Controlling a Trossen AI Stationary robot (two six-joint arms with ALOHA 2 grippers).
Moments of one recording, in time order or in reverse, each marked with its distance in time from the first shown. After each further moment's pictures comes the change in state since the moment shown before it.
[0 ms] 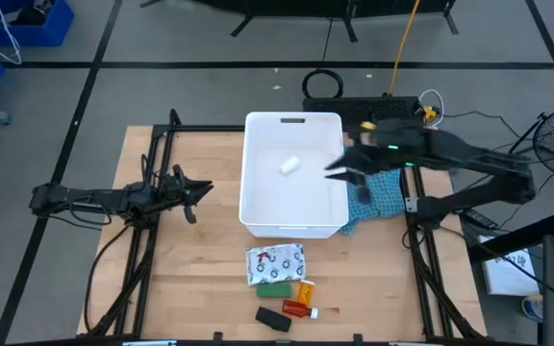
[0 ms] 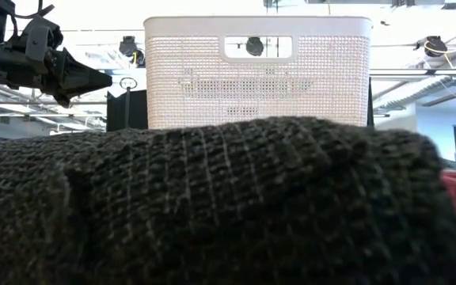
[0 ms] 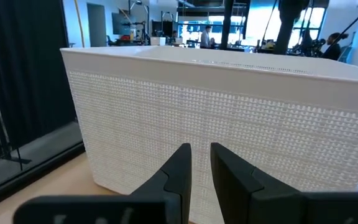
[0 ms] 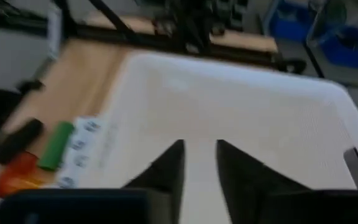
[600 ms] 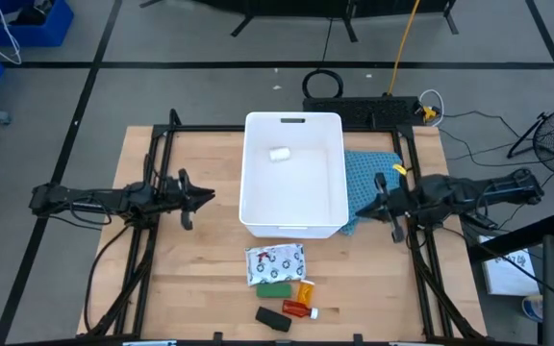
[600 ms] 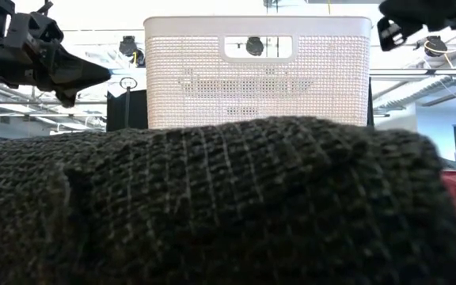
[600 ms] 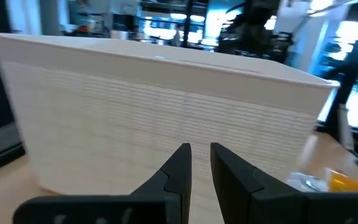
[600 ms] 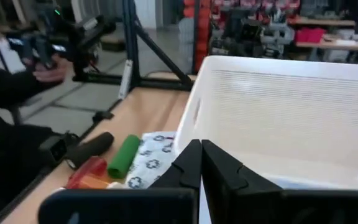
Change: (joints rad) left arm 0.000 0.000 0.000 0.000 0.181 -0.057; right arm 0.272 -0.718 -0.936 0.603 0.106 0.209
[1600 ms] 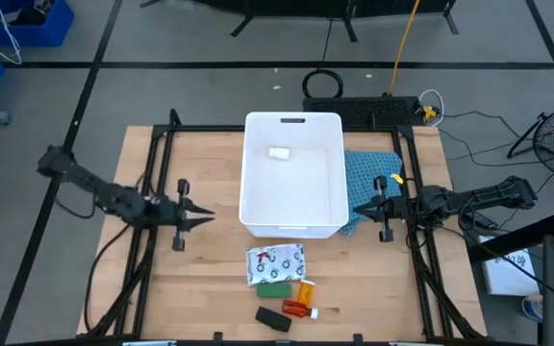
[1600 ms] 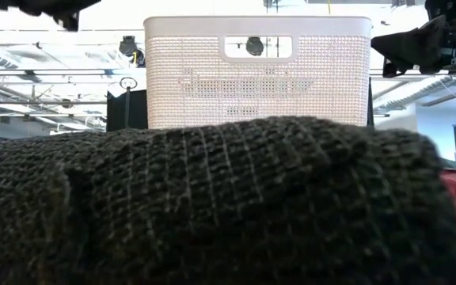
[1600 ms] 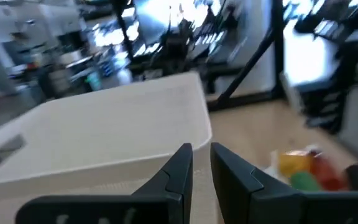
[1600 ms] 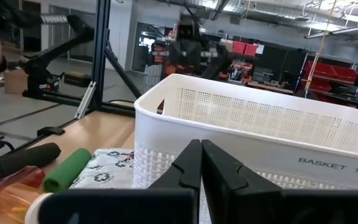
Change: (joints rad) left arm -0.490 0.390 0.399 -0.114 -0.326 0.282; right arm -0.001 -0.130 -0.357 0.438 0.123 -0.185
